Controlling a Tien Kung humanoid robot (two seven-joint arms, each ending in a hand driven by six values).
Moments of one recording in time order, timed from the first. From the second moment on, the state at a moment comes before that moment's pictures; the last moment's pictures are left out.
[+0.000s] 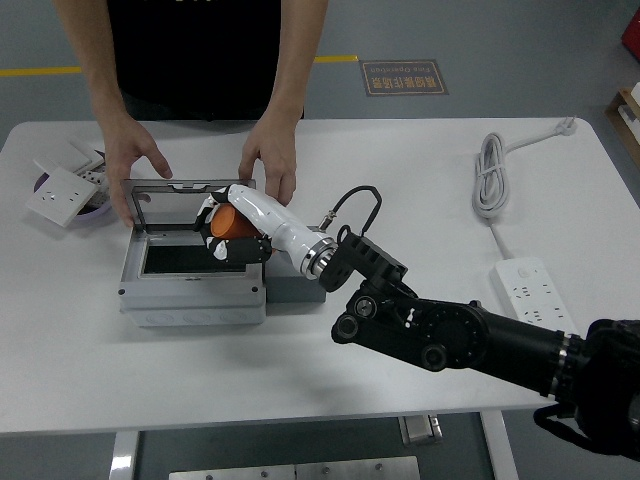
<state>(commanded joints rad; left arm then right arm) 0.07 0.06 -1.18 -0.18 1.33 -0.01 0.26 0.82 0.00 0.30 1.09 -1.30 -0.39 -0.01</state>
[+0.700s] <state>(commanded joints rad) 0.08 0.07 -1.22 -0.18 1.37 -0.01 0.28 0.89 0.00 0.19 1.09 -1.29 -0.39 -0.06</state>
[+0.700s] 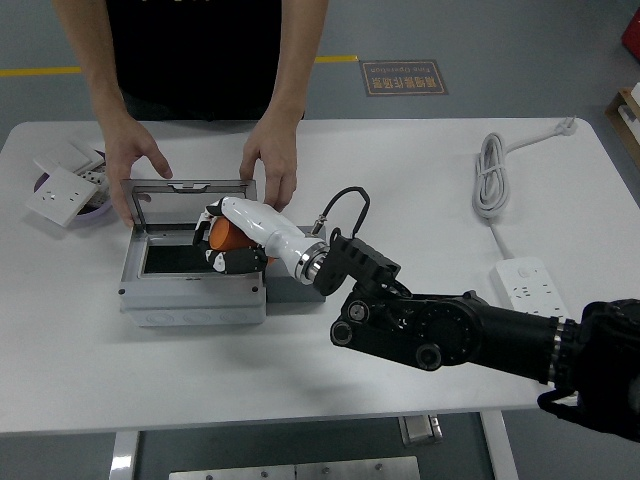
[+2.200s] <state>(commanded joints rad) 0.08 0.09 -1.28 -0.18 1.43 -0.02 0.30 1.05 0.00 0.08 1.06 -1.26 -0.35 -0.17</state>
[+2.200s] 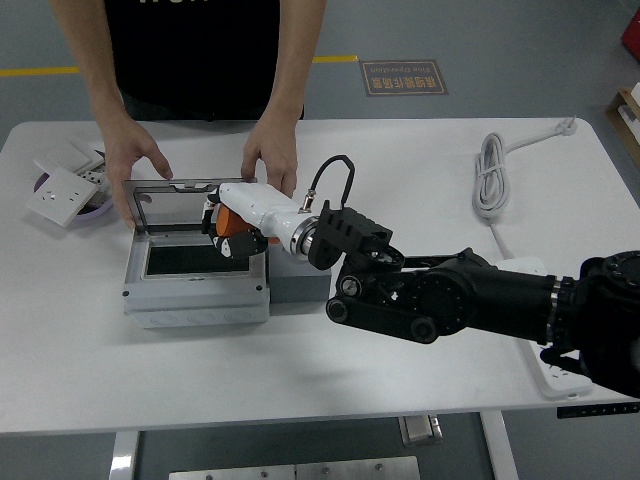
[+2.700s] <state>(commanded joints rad) 0.08 0.10 -1.31 -0.18 1.46 -0.02 0.31 1.06 0.00 0.06 1.07 -1.26 -0.36 -0.16</state>
